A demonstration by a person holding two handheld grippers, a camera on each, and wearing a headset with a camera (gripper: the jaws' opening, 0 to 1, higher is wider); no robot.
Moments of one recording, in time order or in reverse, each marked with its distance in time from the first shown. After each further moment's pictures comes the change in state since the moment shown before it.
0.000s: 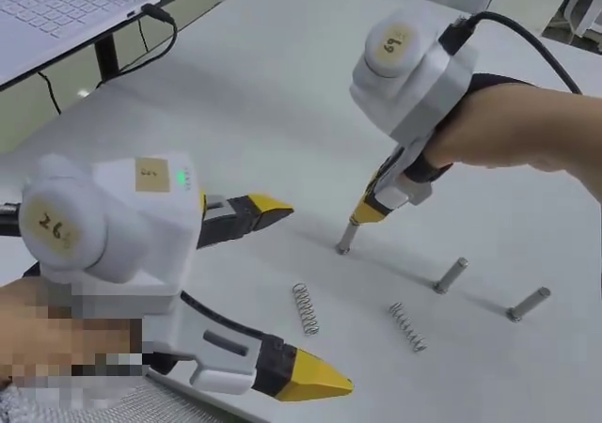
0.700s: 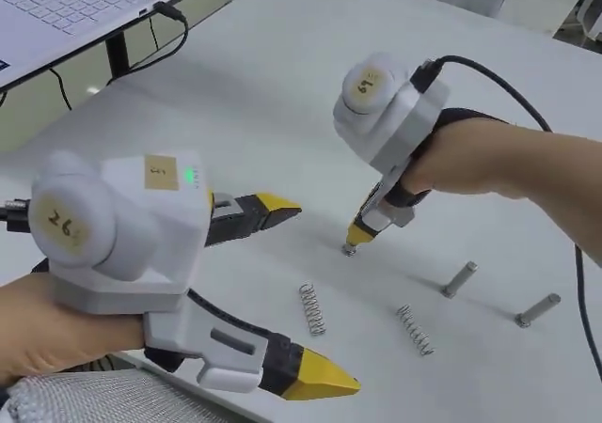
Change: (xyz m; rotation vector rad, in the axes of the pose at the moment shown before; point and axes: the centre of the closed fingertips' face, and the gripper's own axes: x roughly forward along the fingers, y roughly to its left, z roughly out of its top) left arm 0.001 -0.001 0.003 0.000 -0.002 0.006; right arm 0.041 0.002 -0.006 0.026 0.060 0.006
